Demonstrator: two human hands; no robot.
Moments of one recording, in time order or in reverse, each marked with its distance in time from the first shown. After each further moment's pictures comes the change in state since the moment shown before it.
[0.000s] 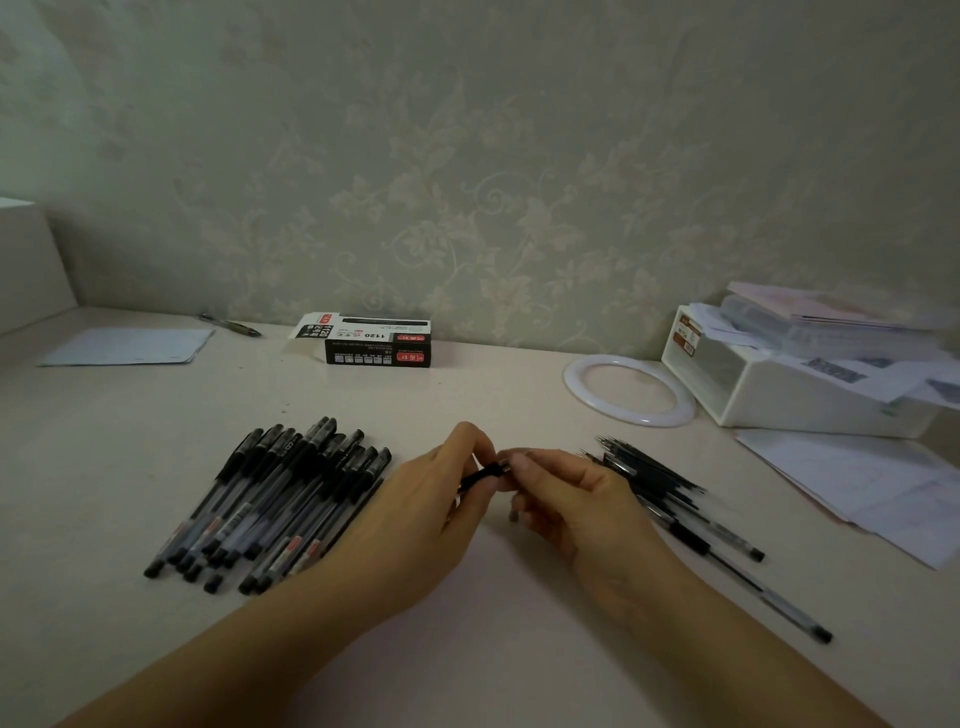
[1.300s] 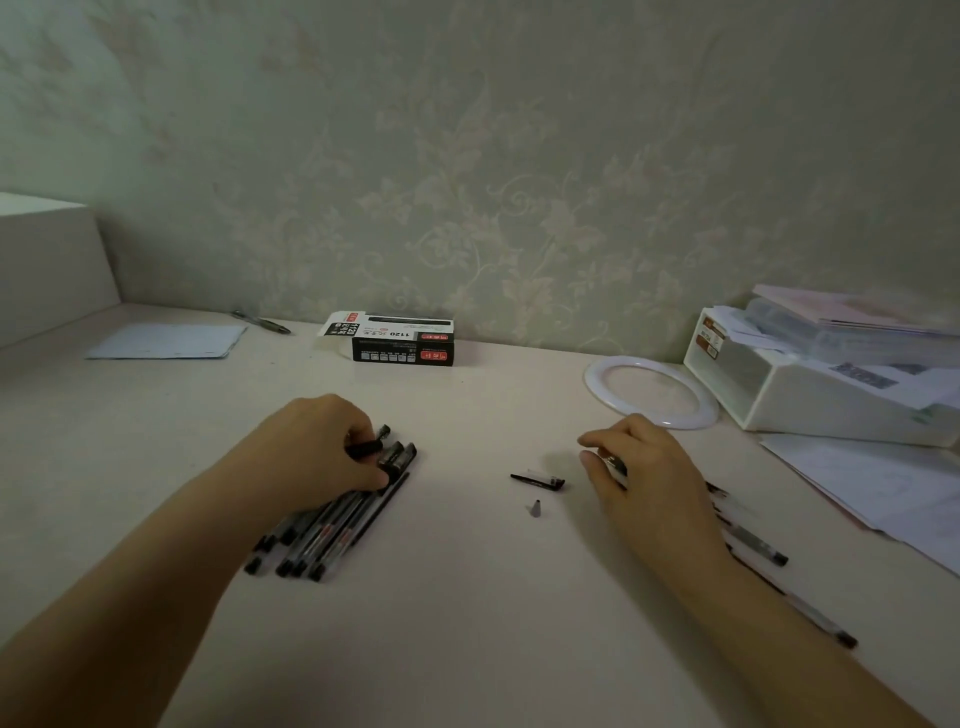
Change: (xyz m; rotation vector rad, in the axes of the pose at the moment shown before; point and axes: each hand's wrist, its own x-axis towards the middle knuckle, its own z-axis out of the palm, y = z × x) left_hand 0.011 -0.035 -0.095 0.482 -0.257 -0.493; right_hand 0.021 -0.001 -0.042 -1.252 0.316 -0.624
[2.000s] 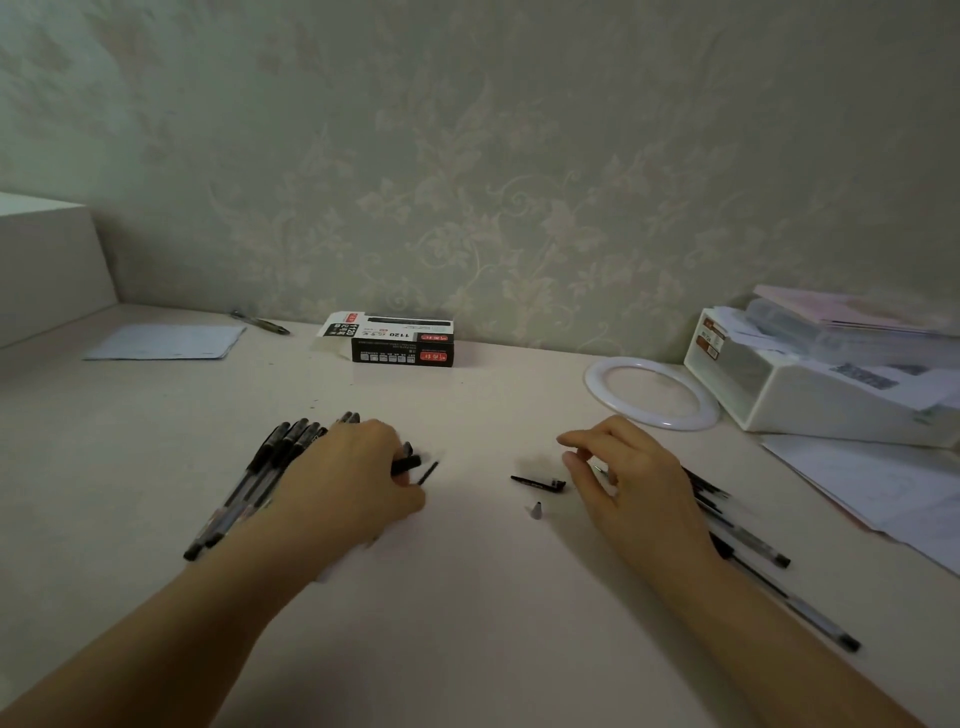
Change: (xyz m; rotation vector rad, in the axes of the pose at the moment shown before) left_hand -0.007 0.028 0.024 0.009 0.081 -0.024; right_hand -0.001 -0.012 0.003 0.093 0.049 -0.138
